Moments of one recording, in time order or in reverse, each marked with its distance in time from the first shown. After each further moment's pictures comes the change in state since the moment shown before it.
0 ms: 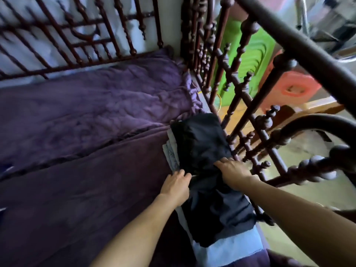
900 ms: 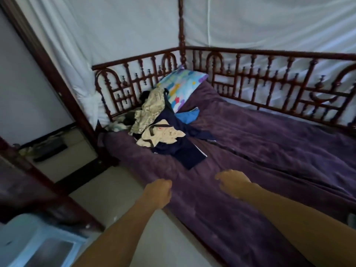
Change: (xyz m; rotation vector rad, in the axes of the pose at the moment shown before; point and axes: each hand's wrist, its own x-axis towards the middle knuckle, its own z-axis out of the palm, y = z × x) left_hand -0.638 -0.211 0.037 -0.205 0.446 -1.047; right_hand -0.194 -0.565 -0.085 -0.234 0.179 -0.976
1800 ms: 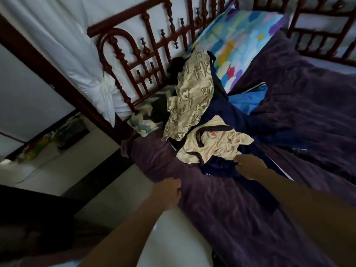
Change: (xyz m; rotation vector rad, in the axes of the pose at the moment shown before) left_hand 0.339 -0.346 -0.029 -0.024 -0.276 -0.111; right_hand 0.546 -0.089 0.032 0.291 -0.188 0.147
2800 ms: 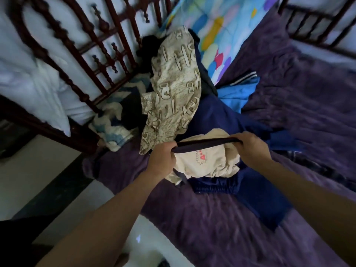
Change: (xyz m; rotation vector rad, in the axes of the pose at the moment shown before) left_hand 0.225 -0.030 -0.064 -0.445 0.321 0.168; right_hand 0.115 -0.009 -0.055 0.255 0.409 0.091
